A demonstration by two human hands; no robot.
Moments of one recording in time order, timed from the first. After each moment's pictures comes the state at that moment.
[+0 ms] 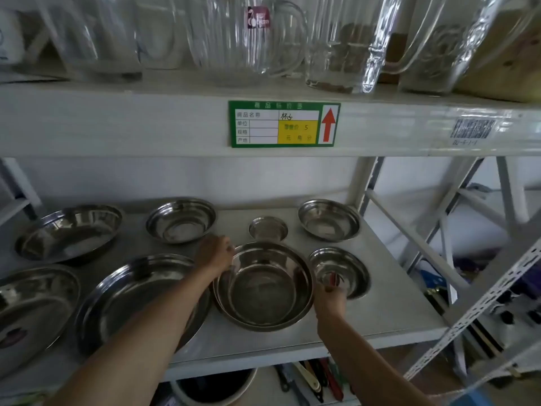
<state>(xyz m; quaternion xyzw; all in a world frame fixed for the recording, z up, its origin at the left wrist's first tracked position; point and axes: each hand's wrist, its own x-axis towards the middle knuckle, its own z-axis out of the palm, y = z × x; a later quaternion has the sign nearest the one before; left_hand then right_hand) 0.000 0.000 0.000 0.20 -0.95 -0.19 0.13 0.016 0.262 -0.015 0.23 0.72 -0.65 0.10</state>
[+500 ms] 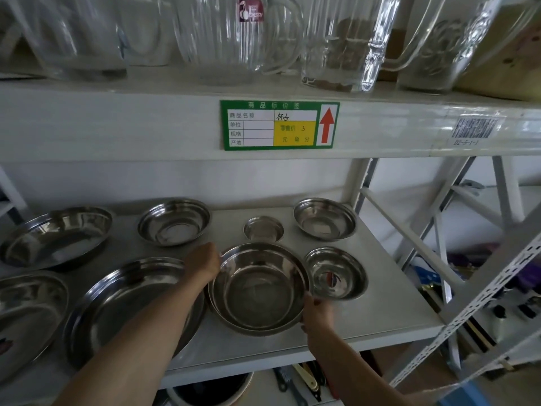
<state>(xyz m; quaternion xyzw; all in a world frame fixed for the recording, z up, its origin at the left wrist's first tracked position) 0.003 -0.008 -0.008 0.25 -0.96 -0.12 0.05 0.026 0.252 -0.038 0.22 0.71 -0.65 0.14</state>
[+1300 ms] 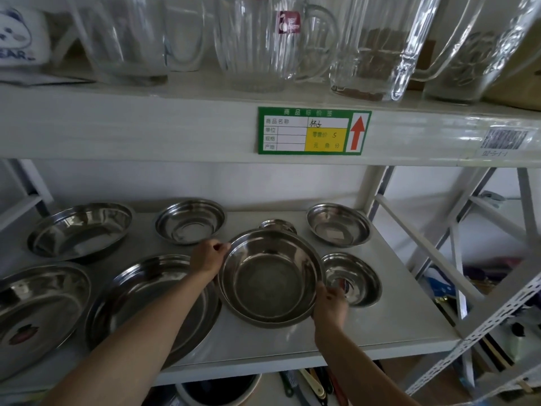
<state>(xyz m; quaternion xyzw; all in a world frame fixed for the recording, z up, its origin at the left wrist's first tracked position) 0.023 -0.022 0.003 0.27 -0.87 -0.39 0.16 0.024 0.238 -0.017 0.20 0.71 -0.67 0.04</state>
